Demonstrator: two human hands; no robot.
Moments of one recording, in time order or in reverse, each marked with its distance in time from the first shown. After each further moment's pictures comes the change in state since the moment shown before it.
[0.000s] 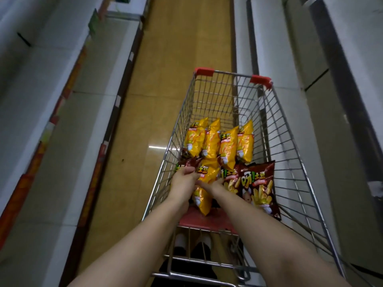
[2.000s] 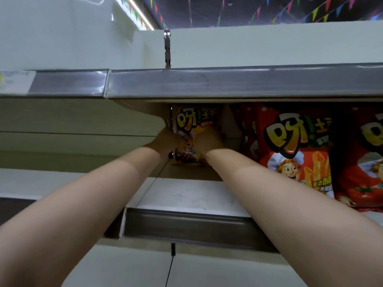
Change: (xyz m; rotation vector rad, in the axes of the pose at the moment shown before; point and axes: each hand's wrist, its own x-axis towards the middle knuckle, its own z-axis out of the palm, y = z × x) left_hand -0.589 0.081 0.444 0.814 -1.315 1.170; right_hand -0.568 0.312 -0.485 0.654 1.641 -0.153
